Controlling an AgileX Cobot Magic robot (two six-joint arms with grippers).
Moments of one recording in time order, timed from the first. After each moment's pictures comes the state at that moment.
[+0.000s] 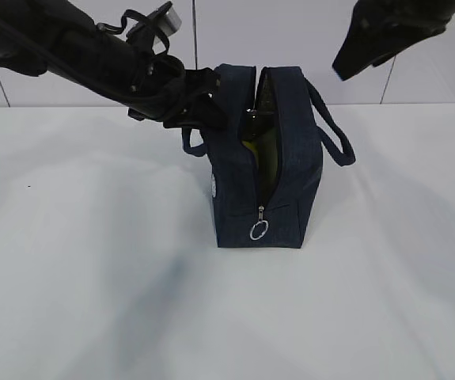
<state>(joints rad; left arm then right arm) -0.43 1.98 -1.49 -1.03 0.66 0.63 0.21 1.74 -1.76 0.33 1.23 -0.55</state>
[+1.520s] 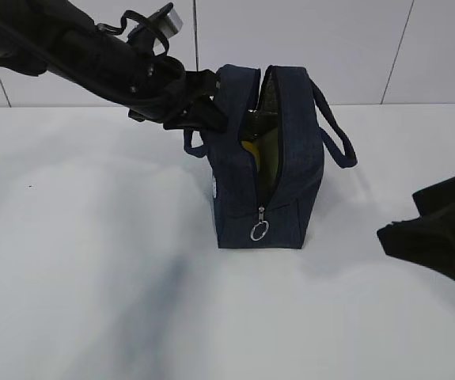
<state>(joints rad) -0.43 1.98 -1.49 -1.02 0.68 0.63 0.34 0.97 -0.70 0.51 0.65 -0.73</state>
